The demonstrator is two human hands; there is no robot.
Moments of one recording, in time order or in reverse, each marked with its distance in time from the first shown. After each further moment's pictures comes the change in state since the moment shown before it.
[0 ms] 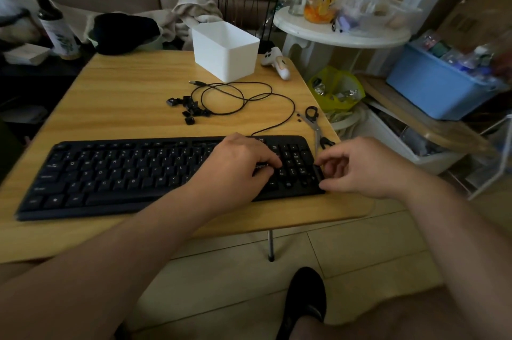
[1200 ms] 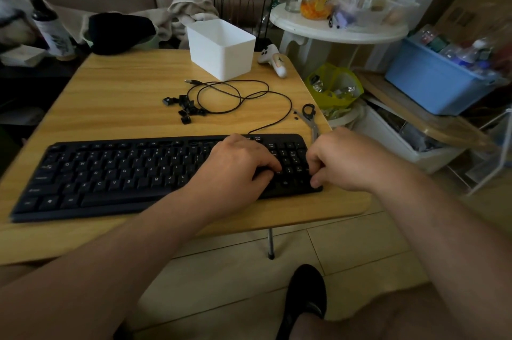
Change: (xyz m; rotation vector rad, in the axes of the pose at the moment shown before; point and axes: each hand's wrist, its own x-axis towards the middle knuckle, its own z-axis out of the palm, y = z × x) left_hand -0.002 0.000 0.010 0.039 0.026 0.074; right_hand 0.014 -0.042 0.004 -0.470 -0.051 0.036
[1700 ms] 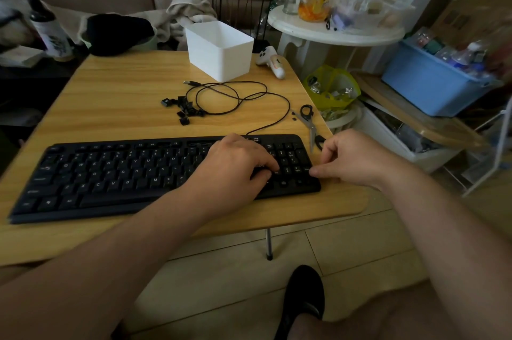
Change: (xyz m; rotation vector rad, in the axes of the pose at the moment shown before) left_hand 0.000 -0.002 -0.002 0.001 -0.014 -0.021; right_hand -0.004 0.020 0.008 0.532 0.034 0.246
